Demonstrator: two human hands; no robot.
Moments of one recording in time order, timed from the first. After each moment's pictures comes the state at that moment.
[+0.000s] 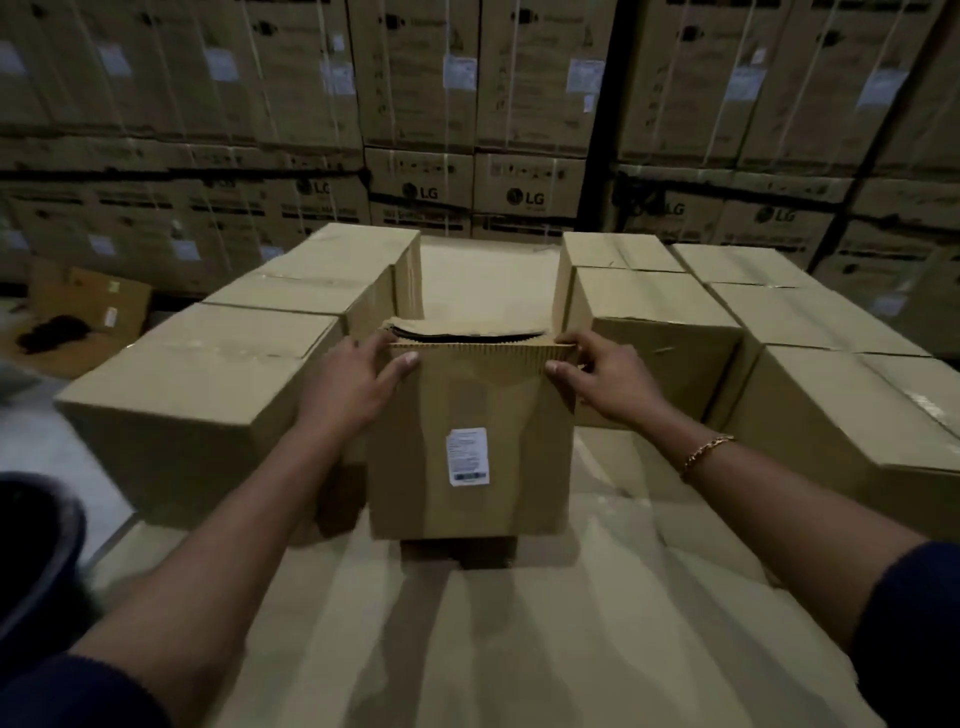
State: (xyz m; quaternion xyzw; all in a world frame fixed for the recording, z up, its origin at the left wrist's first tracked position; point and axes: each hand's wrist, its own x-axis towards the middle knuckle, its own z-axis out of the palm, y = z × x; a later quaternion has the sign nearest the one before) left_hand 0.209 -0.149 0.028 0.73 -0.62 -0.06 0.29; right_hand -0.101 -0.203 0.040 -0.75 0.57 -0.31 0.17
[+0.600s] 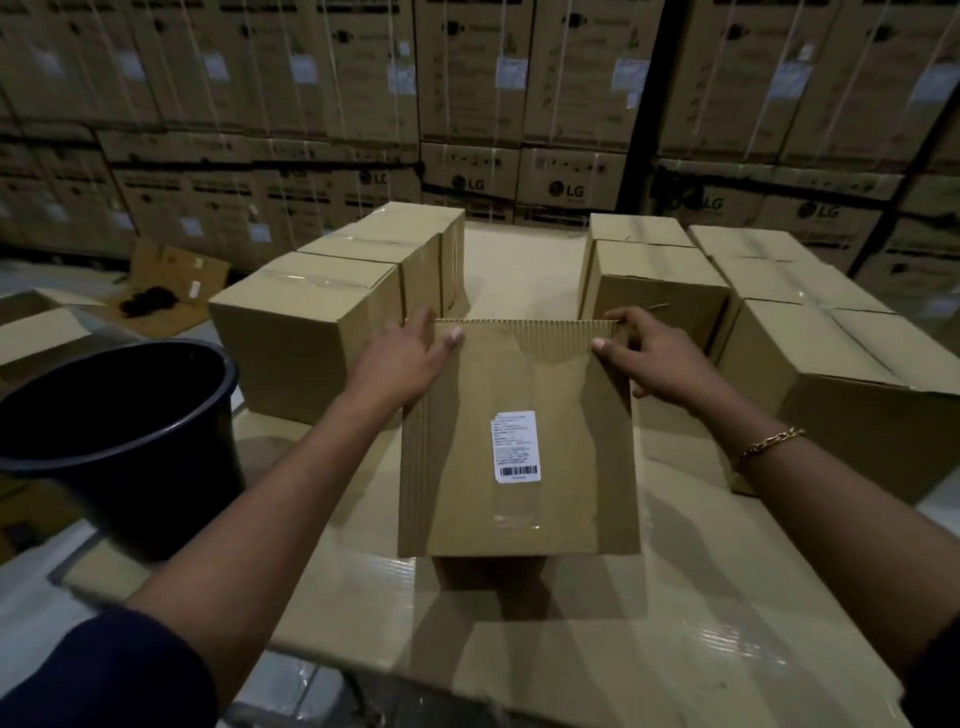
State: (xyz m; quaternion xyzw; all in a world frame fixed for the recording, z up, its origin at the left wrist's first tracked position) left_hand 0.136 0.047 0.056 0.76 -0.61 -0.05 0.23; right_hand -0.164 -0.024 0.062 -0.76 0.56 -0.26 0.20
